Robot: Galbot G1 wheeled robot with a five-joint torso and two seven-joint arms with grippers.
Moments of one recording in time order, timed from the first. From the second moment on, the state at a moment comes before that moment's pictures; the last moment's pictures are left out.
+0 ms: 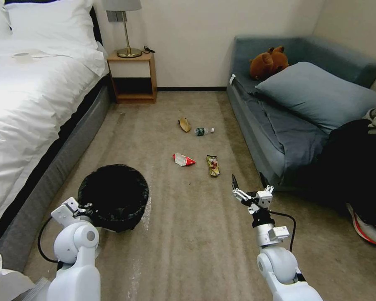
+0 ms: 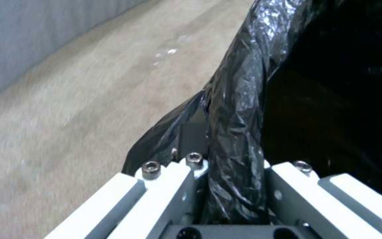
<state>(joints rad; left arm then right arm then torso) 1.24 -1.52 -0.77 -1.98 -0.54 0.69 -0.47 -1.33 1.34 0.40 1.75 0.17 0.40 0.01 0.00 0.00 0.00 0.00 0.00</state>
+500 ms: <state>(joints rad) 1.34 -1.44 -0.82 -2.22 -0.35 0.74 -0.15 -1.36 1.36 0.44 1.81 0.14 0.41 -0.01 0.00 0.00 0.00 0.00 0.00</state>
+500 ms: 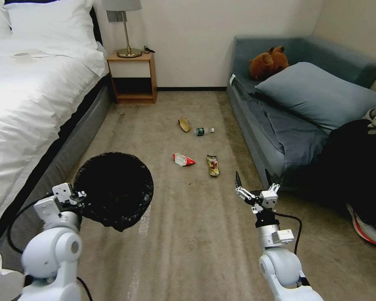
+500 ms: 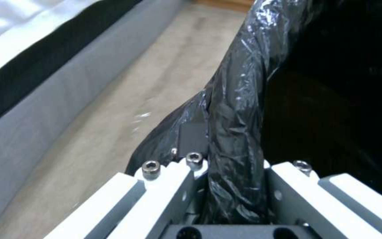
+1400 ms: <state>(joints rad) 1.32 -1.42 -0.80 -2.09 -0.38 0.74 -0.08 -1.31 1.36 0.46 1.71 0.14 0.42 0.01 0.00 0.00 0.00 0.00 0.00</state>
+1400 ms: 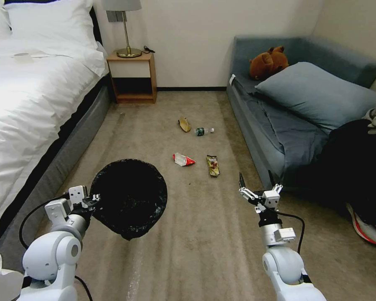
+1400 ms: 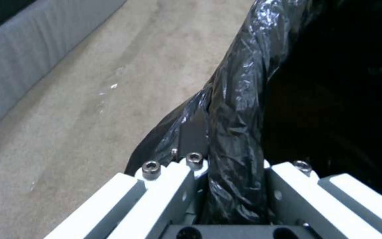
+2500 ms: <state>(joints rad) 1.32 -1.46 -0.81 -2.08 -0.42 0.73 -0.11 -1.31 1.35 0.47 1.68 0.16 0.43 -0.01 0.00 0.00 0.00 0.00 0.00</state>
